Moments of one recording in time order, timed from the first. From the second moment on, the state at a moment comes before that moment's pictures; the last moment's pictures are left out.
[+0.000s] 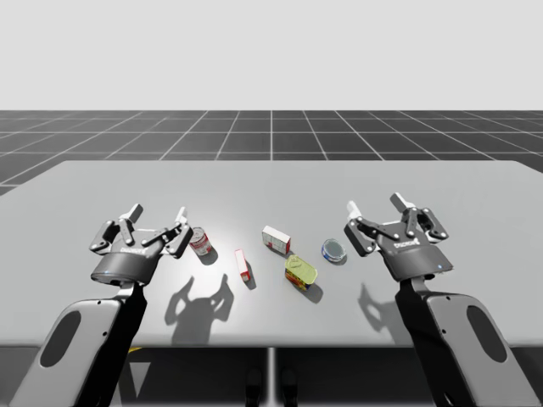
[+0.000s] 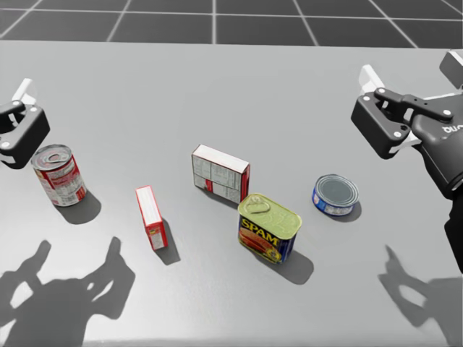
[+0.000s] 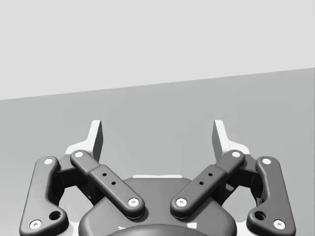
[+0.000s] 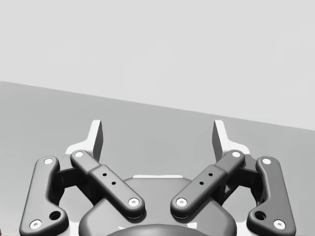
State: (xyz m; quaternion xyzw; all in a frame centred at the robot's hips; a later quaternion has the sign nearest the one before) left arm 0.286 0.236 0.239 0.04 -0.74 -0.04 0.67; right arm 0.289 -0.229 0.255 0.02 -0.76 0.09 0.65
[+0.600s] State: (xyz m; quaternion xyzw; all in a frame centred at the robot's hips) left arm 0.285 0.234 0.237 0.04 -0.74 -0.04 0.67; right arm 0.330 -0.202 0.245 0.17 -0.63 0.29 0.70
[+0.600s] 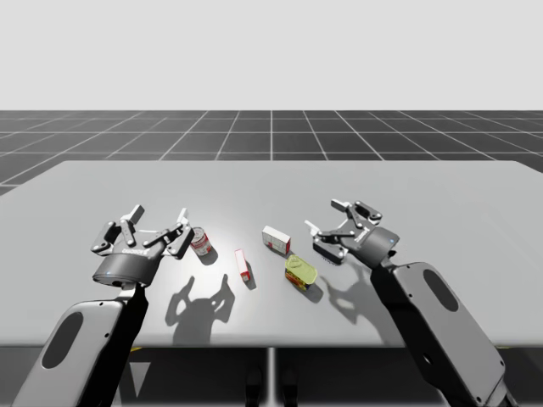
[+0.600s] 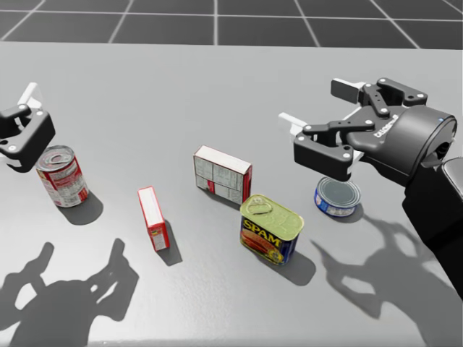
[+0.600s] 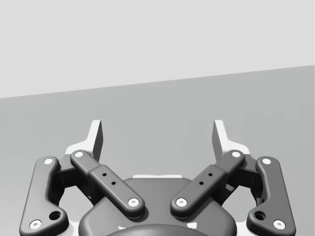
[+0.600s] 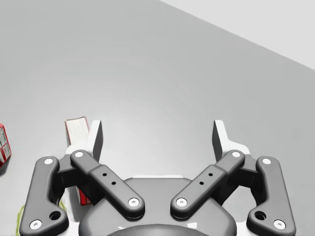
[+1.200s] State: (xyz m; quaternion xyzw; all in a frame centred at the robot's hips) left arm 0.287 0.236 0.236 0.05 -0.73 -0.04 0.68; right arm 0.358 -0.148 0.223 0.26 -0.48 0.39 0.74
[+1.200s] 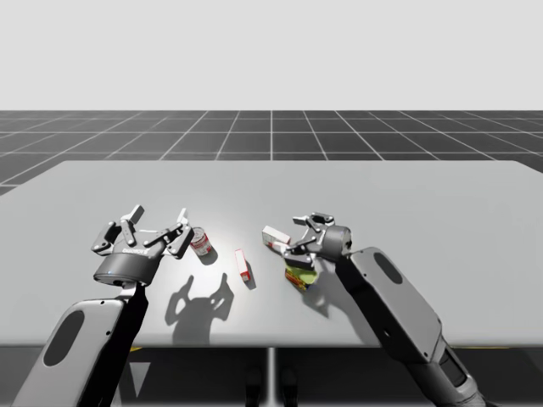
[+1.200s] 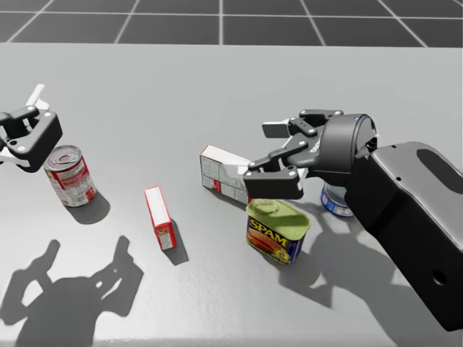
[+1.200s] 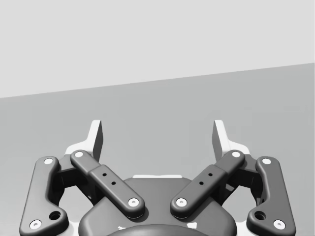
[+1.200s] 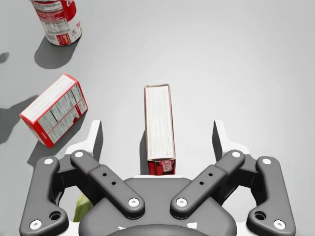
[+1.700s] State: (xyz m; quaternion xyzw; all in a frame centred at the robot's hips) left arm 0.288 0.237 0.235 0.05 -0.74 -0.04 0.67; right arm 0.382 -0.116 0.210 0.25 -0.42 0.42 0.76
